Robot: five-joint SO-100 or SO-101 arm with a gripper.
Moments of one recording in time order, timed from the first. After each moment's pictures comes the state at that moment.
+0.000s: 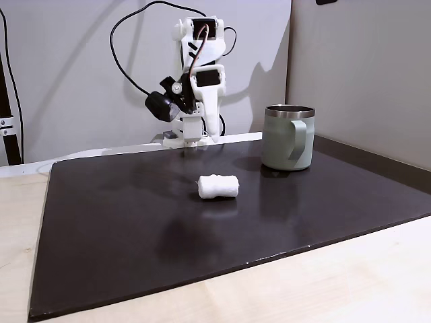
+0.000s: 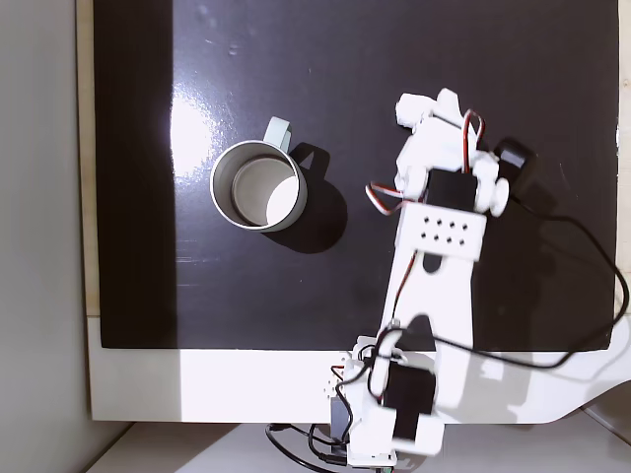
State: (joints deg) arm 9.8 85.5 88.8 64.5 15.6
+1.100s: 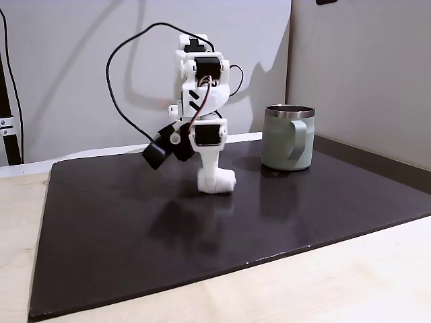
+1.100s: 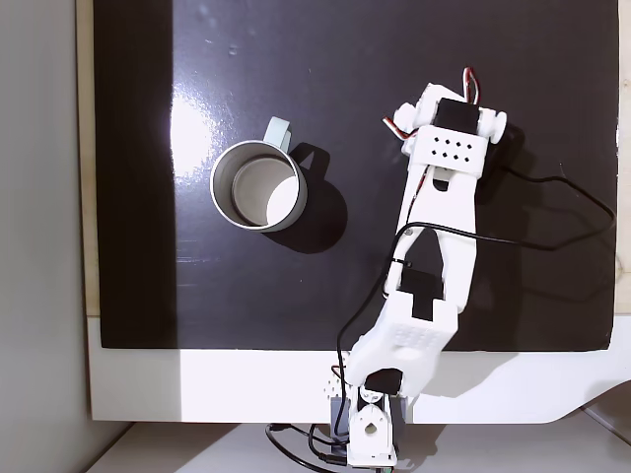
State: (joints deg) arm 12.4 50.6 58.8 73.7 17.2
